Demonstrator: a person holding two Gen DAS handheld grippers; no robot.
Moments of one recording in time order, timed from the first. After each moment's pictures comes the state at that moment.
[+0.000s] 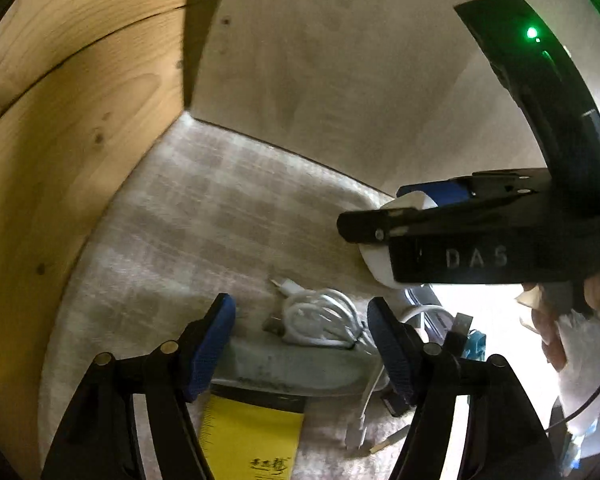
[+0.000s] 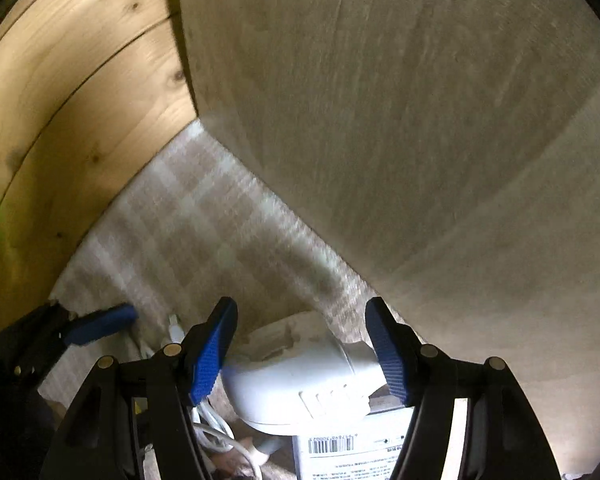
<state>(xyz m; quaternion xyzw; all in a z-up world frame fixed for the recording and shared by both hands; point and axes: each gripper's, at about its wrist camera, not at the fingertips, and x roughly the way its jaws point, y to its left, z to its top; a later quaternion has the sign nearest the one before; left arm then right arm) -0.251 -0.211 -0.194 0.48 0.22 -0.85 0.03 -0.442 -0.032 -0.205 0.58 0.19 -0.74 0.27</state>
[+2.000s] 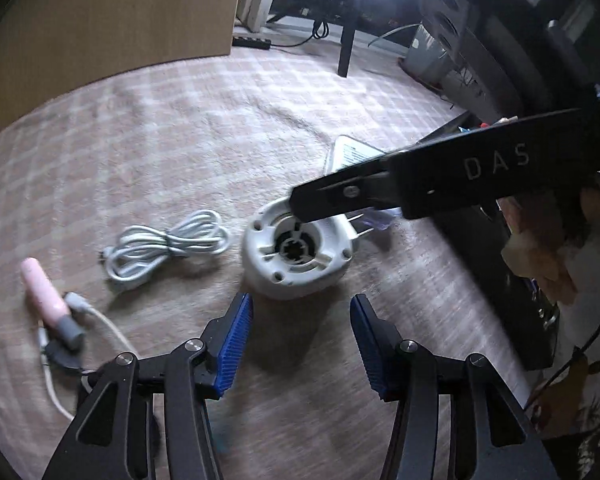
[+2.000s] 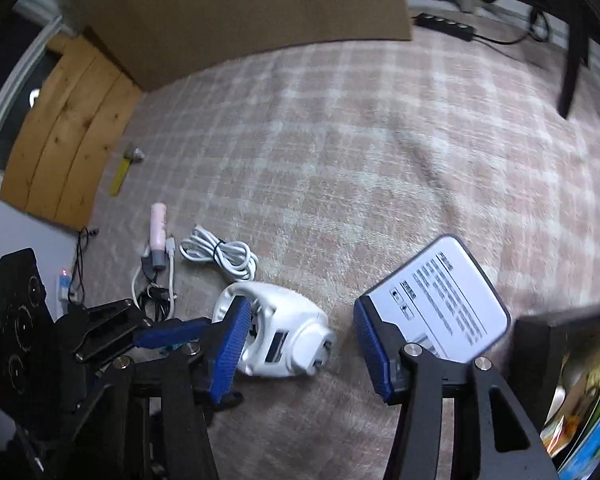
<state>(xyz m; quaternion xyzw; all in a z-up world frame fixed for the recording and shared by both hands) -0.124 0.202 -0.163 0.54 0.04 -0.80 -0.24 -0.187 0.360 -0.177 0.62 -0.08 -0.75 0.22</state>
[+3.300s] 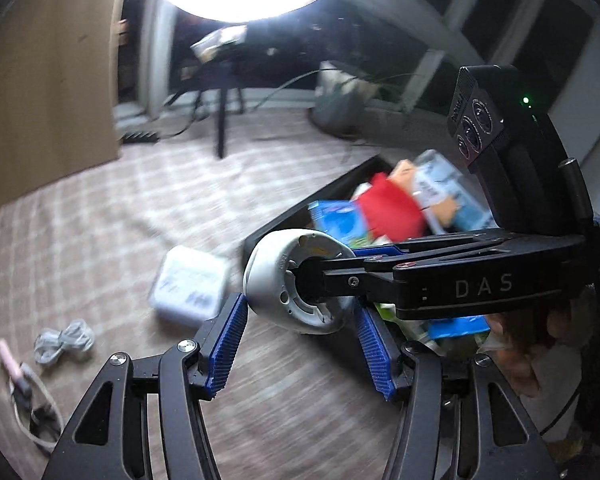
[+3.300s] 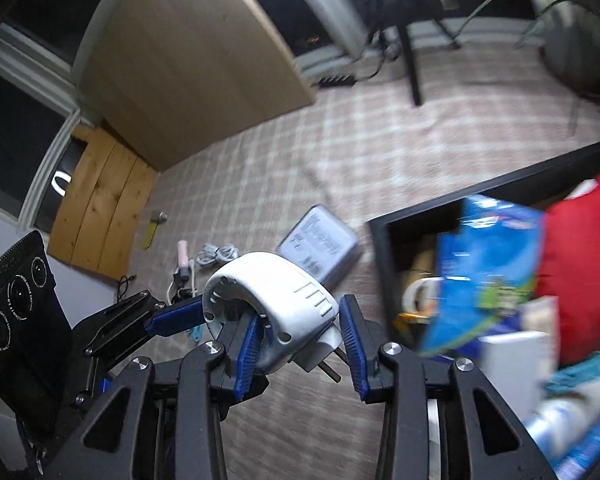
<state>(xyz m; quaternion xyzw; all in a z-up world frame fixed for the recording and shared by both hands) -0.105 0.345 -0.065 0.46 0.02 -0.84 -0.30 -0.093 0.493 -0.110 0.54 -0.21 -0.80 0.16</state>
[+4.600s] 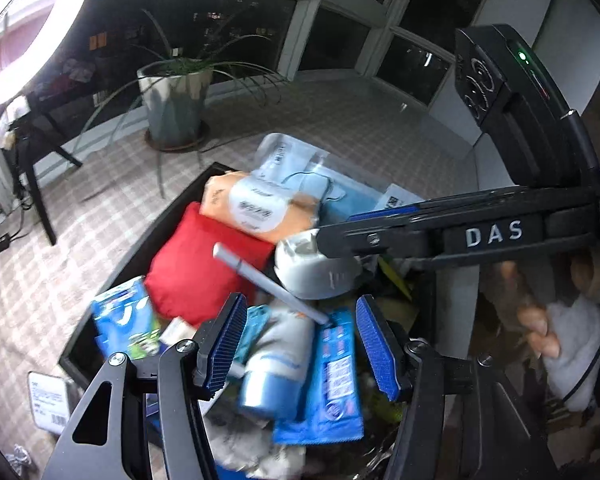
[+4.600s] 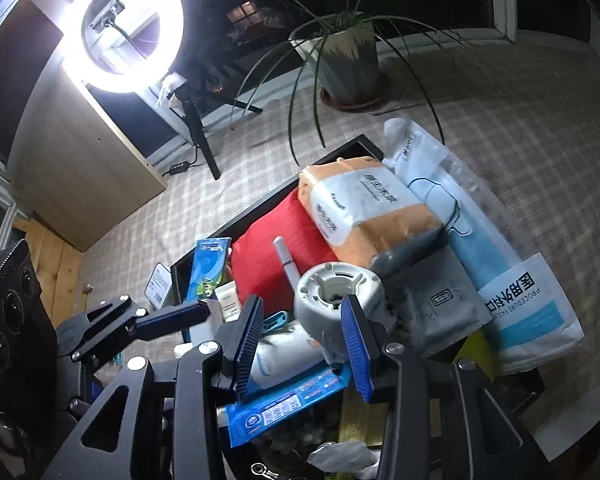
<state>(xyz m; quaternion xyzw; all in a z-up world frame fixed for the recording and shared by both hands) -0.103 0.545 -0.048 0.44 -0.07 -0.78 -0.43 -0.006 0.690 -0.071 0.51 -0.24 -0.83 -0.02</state>
